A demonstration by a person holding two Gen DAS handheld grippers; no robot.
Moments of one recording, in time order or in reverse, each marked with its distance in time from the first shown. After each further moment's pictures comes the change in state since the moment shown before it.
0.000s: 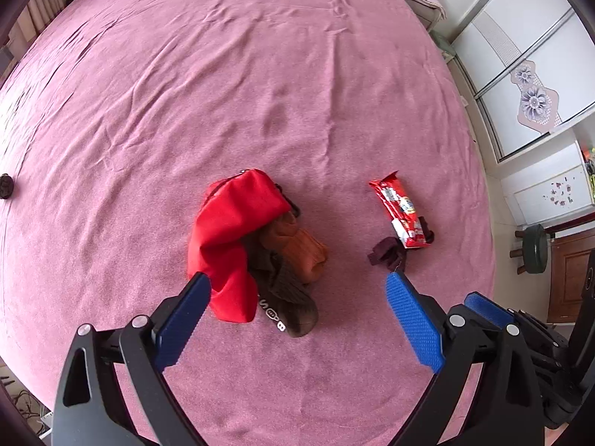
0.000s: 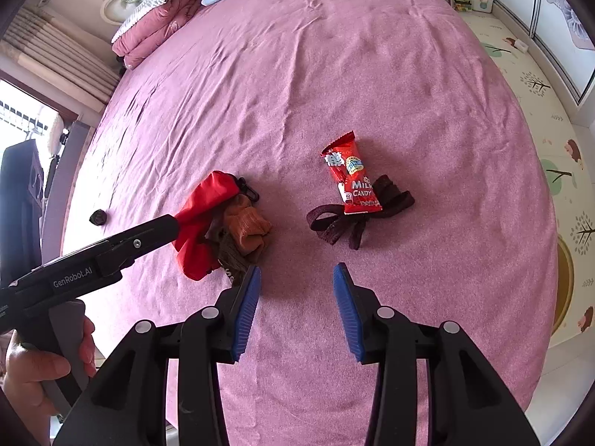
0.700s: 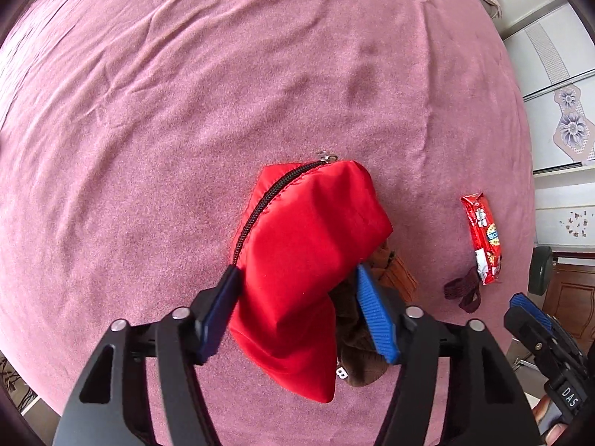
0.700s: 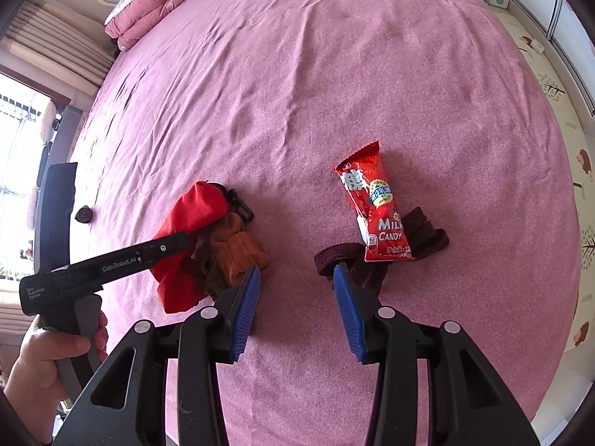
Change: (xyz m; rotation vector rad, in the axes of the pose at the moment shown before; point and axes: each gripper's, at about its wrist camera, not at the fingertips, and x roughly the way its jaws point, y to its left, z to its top) left arm 0.088 0.067 0.031 -0.143 0.177 0.015; right arm 0.055 -0.002 0.047 -0.019 0.069 -0.012
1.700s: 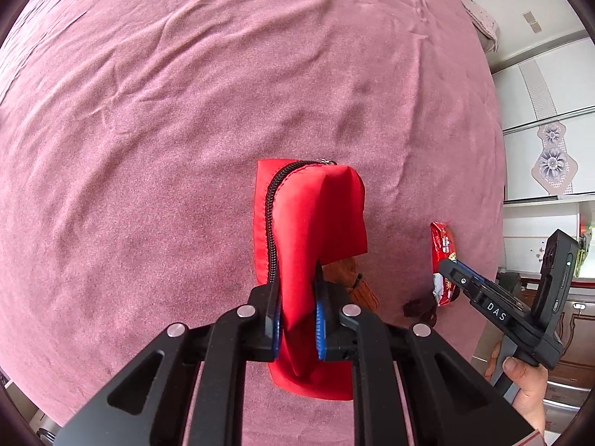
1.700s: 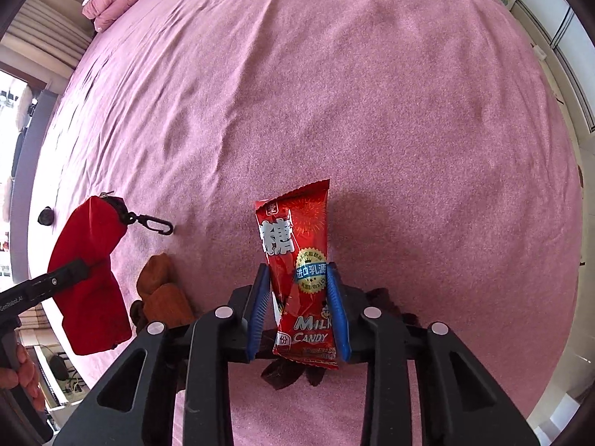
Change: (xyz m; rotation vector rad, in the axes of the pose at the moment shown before) left arm -0.042 0.018 0.004 -0.081 -0.049 -0.126; right arm 0.048 -0.029 0.046 -0.043 0.062 -0.084
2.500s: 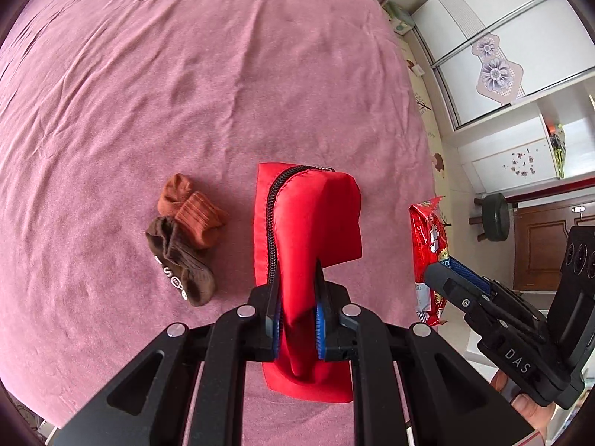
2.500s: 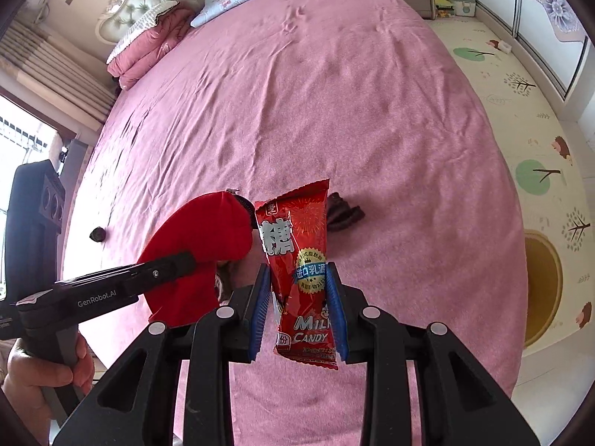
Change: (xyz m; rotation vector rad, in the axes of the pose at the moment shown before) left arm -0.024 -0.150 -0.106 0.317 0.026 -0.058; right arm -0.145 -0.035 -0.131 0.128 -0.212 0.091
